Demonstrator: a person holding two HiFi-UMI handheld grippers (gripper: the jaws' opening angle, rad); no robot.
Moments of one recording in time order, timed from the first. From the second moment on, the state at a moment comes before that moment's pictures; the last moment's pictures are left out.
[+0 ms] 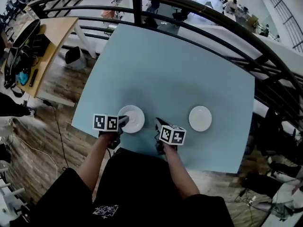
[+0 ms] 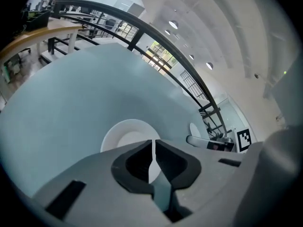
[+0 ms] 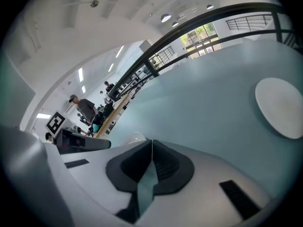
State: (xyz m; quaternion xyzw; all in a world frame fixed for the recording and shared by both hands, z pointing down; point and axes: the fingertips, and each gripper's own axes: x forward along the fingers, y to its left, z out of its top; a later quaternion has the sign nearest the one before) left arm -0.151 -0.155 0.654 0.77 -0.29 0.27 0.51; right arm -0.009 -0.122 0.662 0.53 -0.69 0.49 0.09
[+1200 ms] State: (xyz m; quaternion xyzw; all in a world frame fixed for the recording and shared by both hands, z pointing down) left arm 0.111 -0.086 0.654 0.81 -0.09 0.31 0.49; right arm 0.226 0.006 0.654 0.66 -0.54 0.52 -0.09
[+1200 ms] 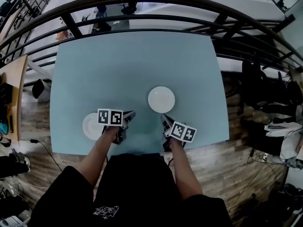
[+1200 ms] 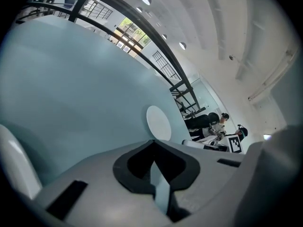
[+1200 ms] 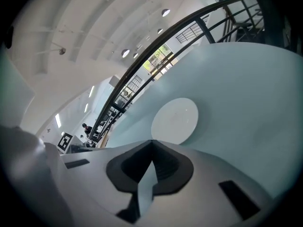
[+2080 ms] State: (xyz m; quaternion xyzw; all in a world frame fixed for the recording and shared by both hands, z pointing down) left arm 0.192 -0.087 0.715 0.77 -0.12 0.29 0.55; right arm 0.317 0.017 0.707 0.65 -0.50 0.56 -0.14
